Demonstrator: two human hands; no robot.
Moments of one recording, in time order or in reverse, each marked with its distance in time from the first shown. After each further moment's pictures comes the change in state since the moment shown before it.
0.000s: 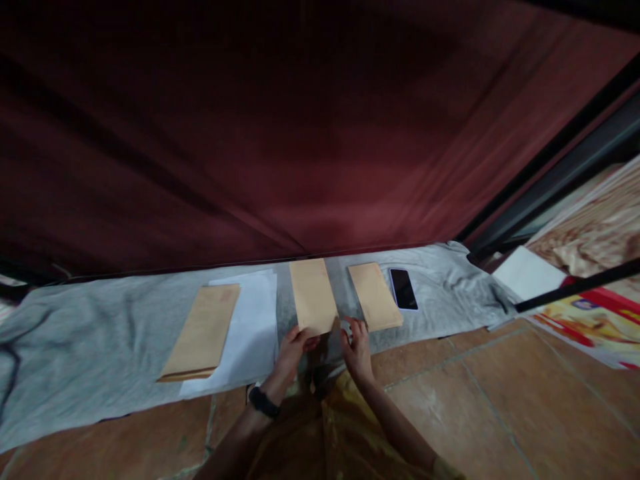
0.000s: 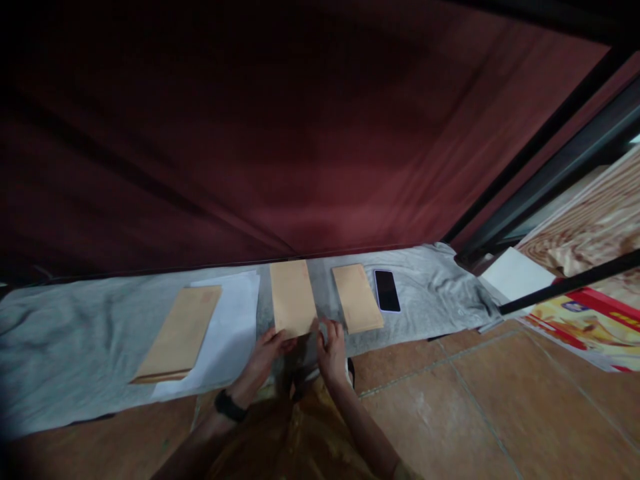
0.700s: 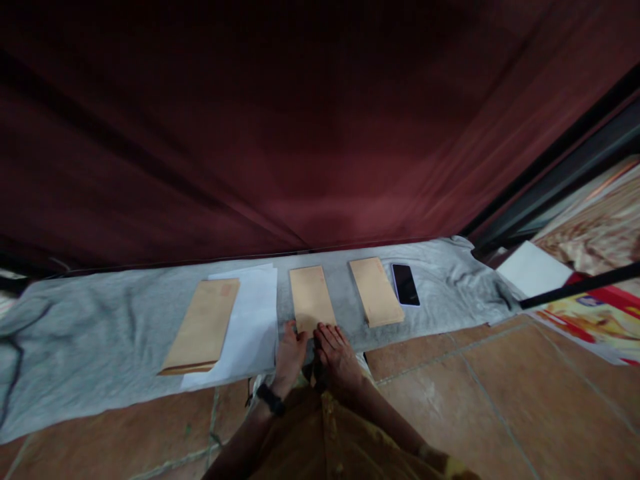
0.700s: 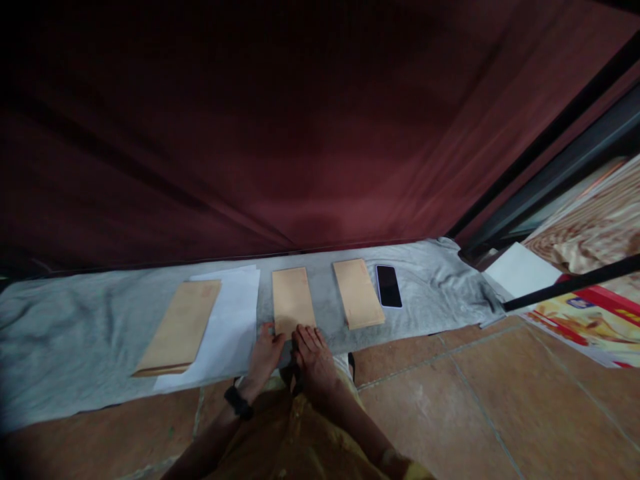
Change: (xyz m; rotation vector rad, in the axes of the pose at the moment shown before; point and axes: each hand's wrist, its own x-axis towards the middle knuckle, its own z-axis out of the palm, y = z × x) left_hand 0.005 -0.016 -0.012 0.787 0.265 0.029; right_hand -0.032 0.013 0.030 -0.409 -0.452 -0.477
